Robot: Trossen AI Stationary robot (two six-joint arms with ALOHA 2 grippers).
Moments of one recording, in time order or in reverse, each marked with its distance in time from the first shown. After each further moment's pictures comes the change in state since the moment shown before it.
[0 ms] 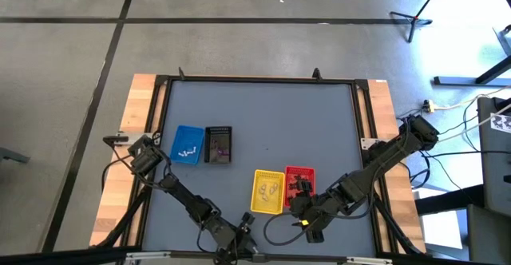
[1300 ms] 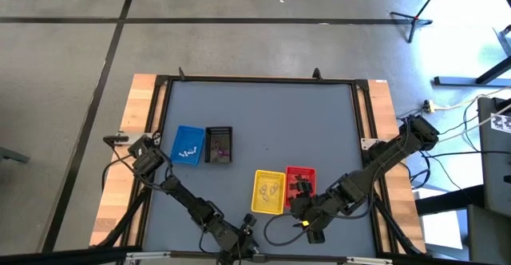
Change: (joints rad) left arm 0.003 0.064 0.059 -0.108 -0.015 -0.008; right arm 0.000 0.000 0.000 -0.003 -0.026 -0.004
